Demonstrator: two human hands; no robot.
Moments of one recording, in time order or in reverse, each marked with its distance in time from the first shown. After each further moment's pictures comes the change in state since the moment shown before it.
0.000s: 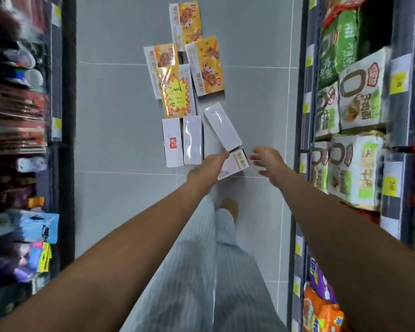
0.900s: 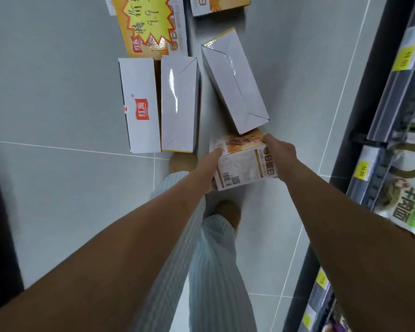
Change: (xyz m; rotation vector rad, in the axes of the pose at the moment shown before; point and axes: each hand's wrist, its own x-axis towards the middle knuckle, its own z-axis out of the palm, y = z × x) left_hand 0.339 -0.107 0.042 -0.402 -0.113 -0.395; right_hand 0.311 0.112 0.066 -0.127 0.047 0.173
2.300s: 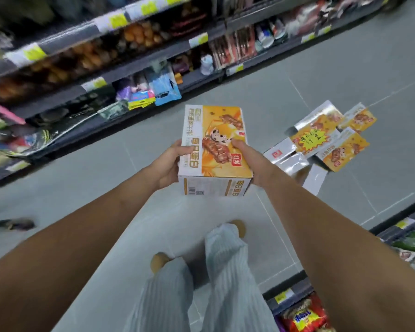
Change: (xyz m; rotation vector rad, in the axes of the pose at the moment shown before) left_hand -0.418 -0.404 -0.281 -0.901 -0.020 0.824; right_hand -0.547 0.120 0.163 -0.776 -0.630 -0.502
